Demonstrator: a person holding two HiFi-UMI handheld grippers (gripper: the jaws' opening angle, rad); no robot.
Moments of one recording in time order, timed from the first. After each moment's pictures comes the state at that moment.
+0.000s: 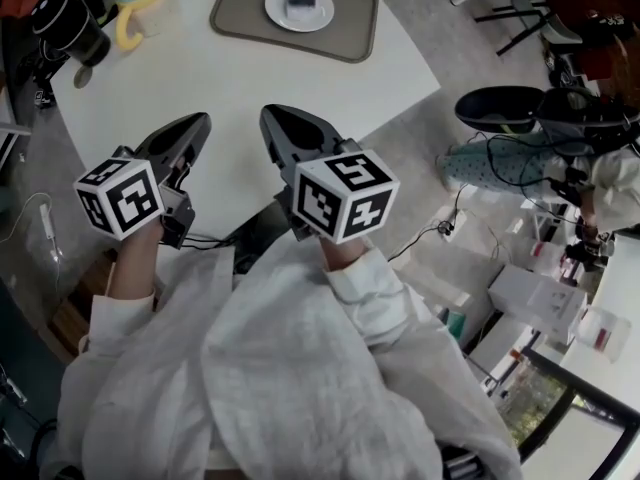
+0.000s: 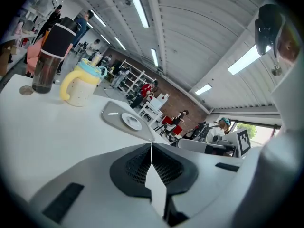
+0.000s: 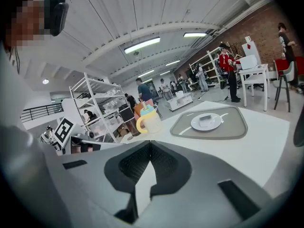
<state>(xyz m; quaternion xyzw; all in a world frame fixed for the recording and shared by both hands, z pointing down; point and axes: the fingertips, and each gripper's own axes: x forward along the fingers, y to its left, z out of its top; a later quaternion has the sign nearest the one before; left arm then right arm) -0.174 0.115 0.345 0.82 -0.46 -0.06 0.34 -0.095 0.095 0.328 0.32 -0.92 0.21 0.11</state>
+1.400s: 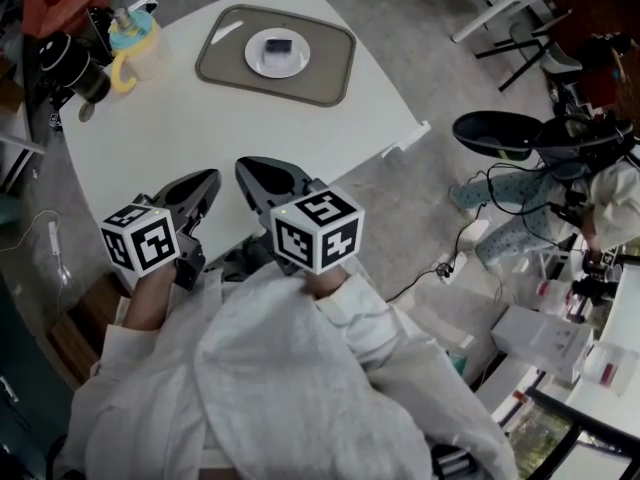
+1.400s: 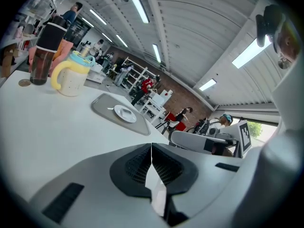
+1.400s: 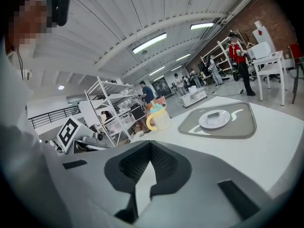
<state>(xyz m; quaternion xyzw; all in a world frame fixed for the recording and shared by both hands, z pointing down) -0.095 0.121 0.351 0.80 -0.48 -0.03 0.35 -0.065 0.105 0.328 0.22 -0.94 0.22 0.11</state>
